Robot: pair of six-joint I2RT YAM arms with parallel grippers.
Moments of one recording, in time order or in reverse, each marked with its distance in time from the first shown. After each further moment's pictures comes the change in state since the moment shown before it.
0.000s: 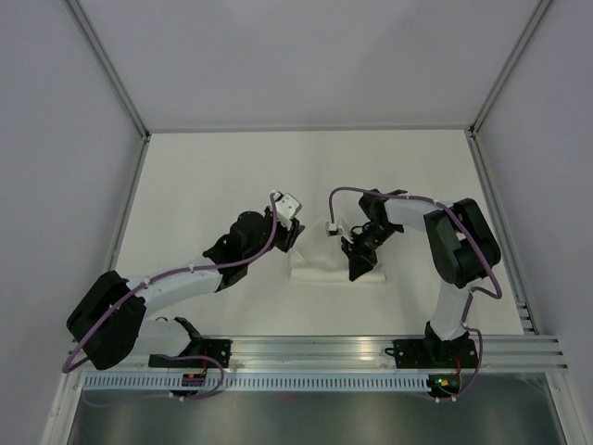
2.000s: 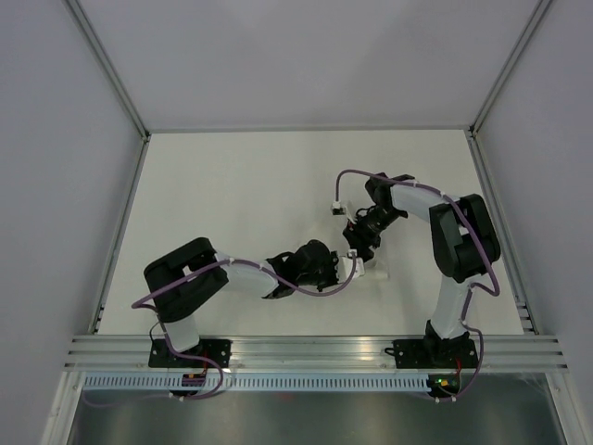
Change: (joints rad) left arm -0.348 0.467 0.140 0.025 0.085 0.377; right arm -0.060 0.087 0.186 -0.149 0.015 0.148
